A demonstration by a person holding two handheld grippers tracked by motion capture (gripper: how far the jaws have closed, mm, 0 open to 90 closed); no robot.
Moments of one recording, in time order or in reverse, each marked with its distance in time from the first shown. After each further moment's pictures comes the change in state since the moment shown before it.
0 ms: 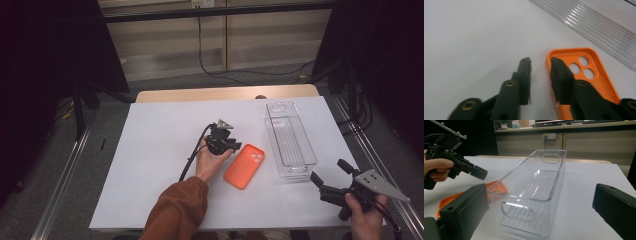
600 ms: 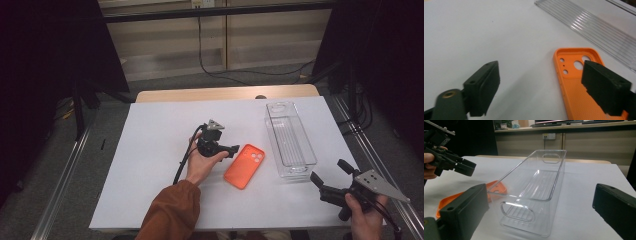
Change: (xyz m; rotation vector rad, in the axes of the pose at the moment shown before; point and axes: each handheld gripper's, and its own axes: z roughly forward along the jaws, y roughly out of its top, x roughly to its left) left arm 0.005 -0.009 -0.024 -0.041 0.041 -0.005; right arm 0.001 0.000 0.000 -0.002 -0.005 -0.003
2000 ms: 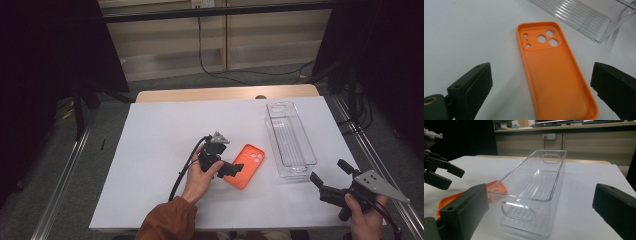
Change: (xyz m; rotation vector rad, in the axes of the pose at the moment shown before) left arm -0.033 -0.017 -0.016 0.095 -0.112 0.057; right arm 0.001 0.000 0.000 0.000 -0.001 -0.008
